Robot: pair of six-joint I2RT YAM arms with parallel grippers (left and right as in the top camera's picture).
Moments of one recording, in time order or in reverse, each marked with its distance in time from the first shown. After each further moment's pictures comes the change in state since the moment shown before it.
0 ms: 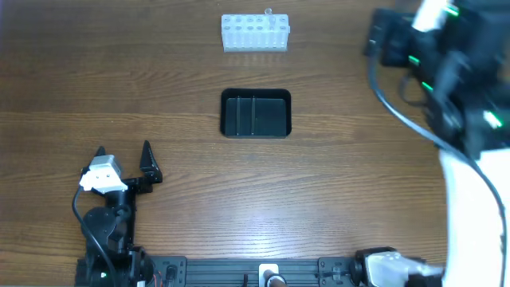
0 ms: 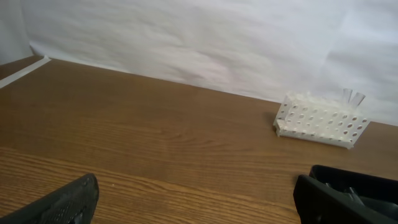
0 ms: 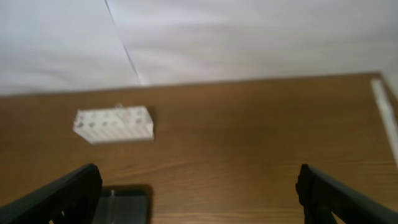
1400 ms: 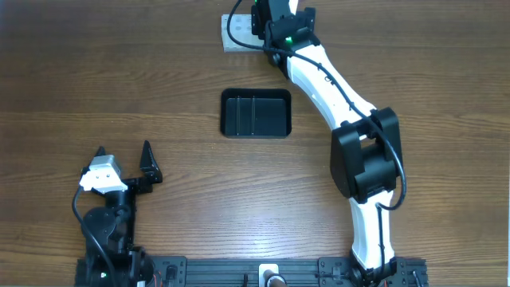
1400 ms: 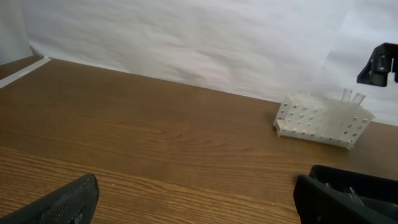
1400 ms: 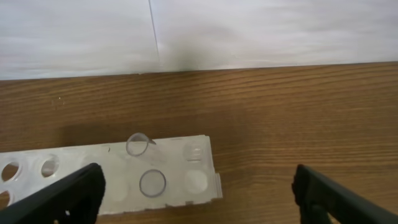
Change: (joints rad) left arm 0.000 0.000 0.000 0.000 0.000 0.000; right arm 0.288 0.807 0.000 0.674 0.314 0.159
